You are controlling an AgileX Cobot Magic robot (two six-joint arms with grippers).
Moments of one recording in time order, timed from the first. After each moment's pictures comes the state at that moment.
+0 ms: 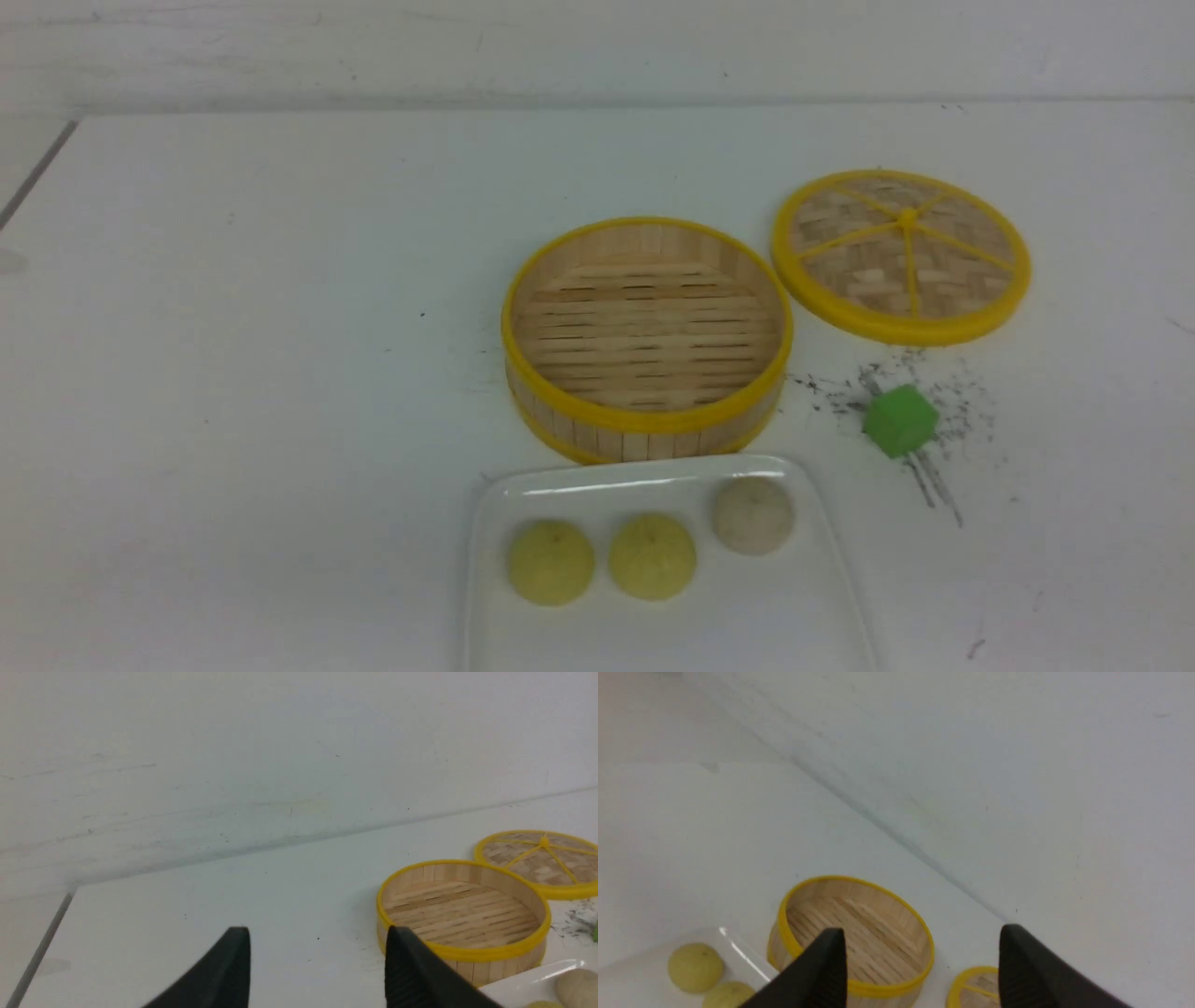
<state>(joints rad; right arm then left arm) 0.46 0.14 -0.56 0.34 0.47 -0.62 -0.19 0.03 -0.66 -0.07 0.73 0.17</state>
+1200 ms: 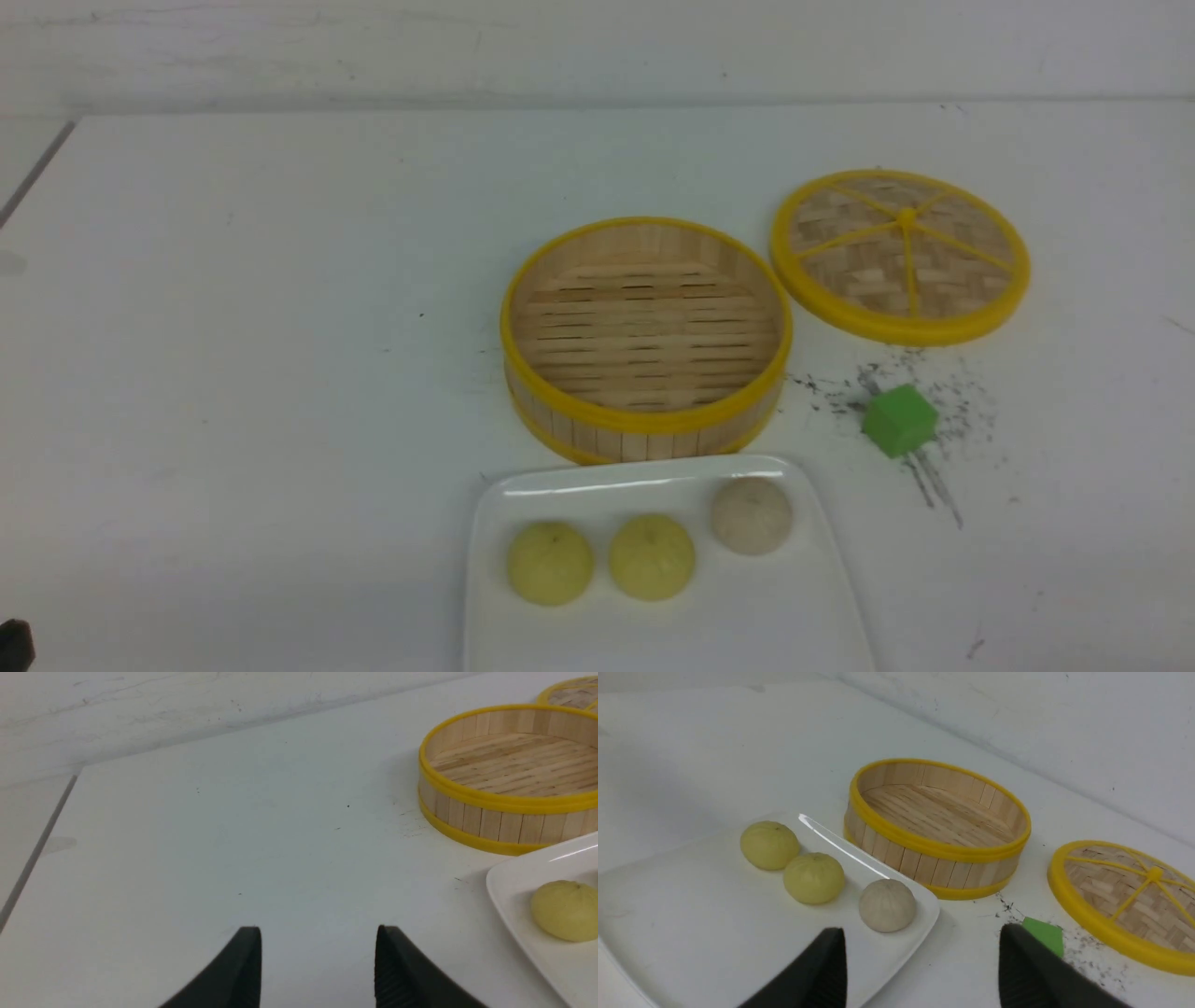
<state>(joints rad) 0.46 -0.01 -0.16 0.45 0.44 -0.61 -0.19 -0.02 -0.34 0.05 0.67 0.14</state>
